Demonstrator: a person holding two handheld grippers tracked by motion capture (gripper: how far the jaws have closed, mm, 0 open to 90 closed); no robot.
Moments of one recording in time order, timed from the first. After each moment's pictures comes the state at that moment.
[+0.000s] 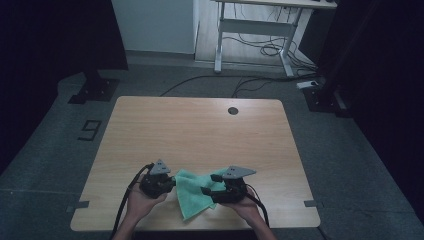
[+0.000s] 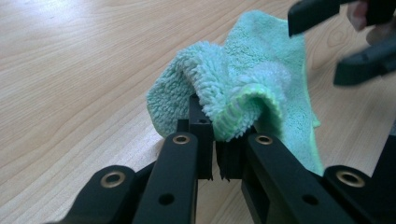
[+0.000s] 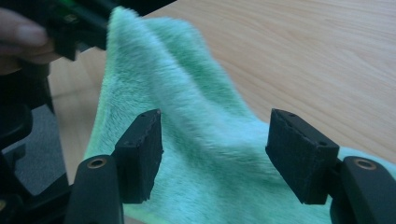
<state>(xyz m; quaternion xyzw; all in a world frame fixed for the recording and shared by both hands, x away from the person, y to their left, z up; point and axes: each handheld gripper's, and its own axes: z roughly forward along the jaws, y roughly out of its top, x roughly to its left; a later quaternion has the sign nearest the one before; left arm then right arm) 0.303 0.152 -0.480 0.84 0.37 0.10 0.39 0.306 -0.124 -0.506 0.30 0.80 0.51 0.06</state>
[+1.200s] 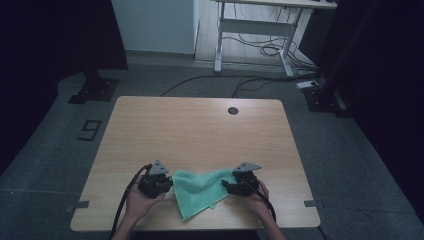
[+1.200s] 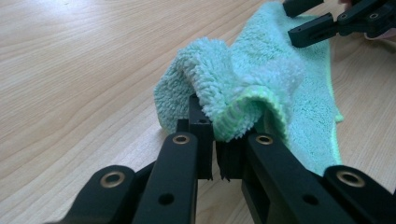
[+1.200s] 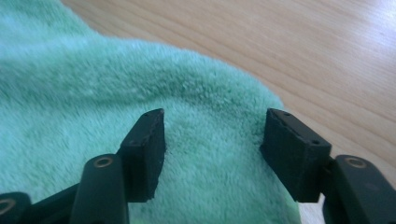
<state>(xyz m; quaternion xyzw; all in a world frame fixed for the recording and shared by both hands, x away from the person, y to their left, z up) 0.306 0.159 -0.490 0.84 0.38 0.11 0.38 0.340 -0.165 -0.545 0.41 0.82 0.37 0.15</state>
